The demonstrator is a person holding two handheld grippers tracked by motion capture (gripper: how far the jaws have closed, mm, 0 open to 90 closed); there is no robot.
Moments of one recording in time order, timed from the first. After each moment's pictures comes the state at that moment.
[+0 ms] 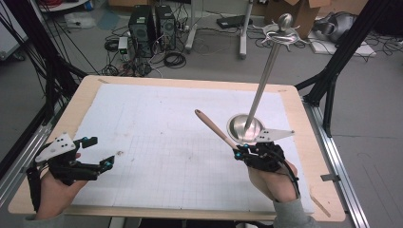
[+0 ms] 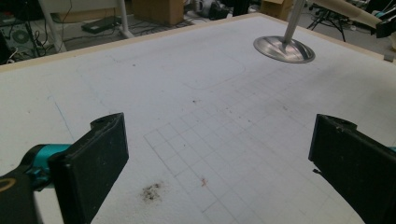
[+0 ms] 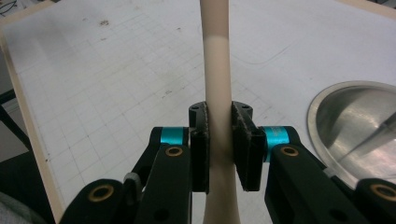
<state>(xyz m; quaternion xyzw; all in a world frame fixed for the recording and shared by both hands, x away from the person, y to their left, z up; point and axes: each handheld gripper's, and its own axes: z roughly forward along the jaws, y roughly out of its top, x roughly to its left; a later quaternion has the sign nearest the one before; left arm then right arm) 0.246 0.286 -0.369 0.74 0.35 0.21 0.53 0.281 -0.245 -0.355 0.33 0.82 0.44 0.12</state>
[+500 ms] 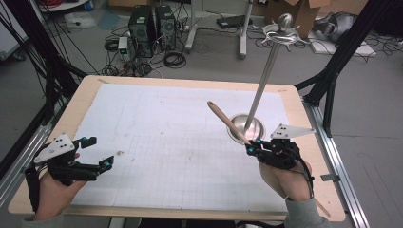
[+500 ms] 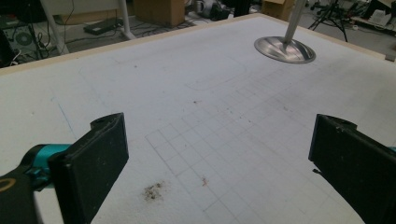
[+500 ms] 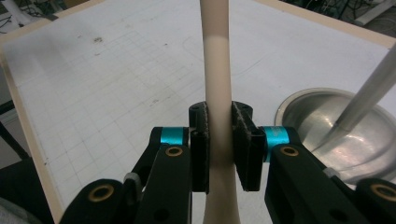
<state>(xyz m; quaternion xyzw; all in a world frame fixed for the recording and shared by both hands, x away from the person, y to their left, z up) 0.245 0.286 -0.369 0.74 0.35 0.21 0.53 0.277 -0.274 -0.335 0.34 0.81 0.46 0.14</state>
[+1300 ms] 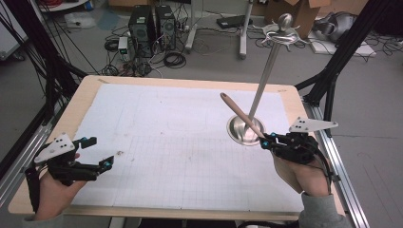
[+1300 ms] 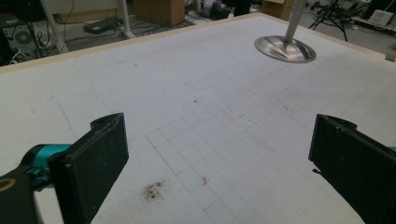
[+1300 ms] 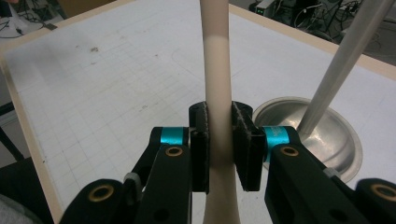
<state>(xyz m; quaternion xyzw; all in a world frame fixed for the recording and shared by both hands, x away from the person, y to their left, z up) 0.245 0.286 -0.369 0.74 0.35 0.21 0.53 0.278 -0.306 -0.310 0.34 0.80 0.47 0.15</state>
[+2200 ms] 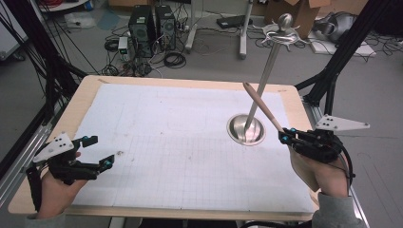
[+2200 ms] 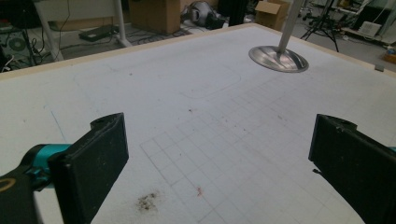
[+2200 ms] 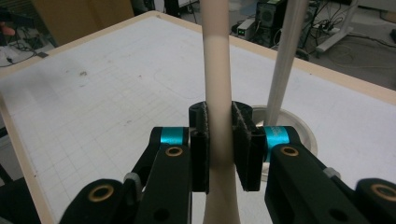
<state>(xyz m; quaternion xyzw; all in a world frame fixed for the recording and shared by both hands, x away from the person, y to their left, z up) 0.247 0.285 -0.368 0.73 0.35 0.20 0.55 0.271 -0.349 -0.295 0.36 0.77 0.50 0.18</state>
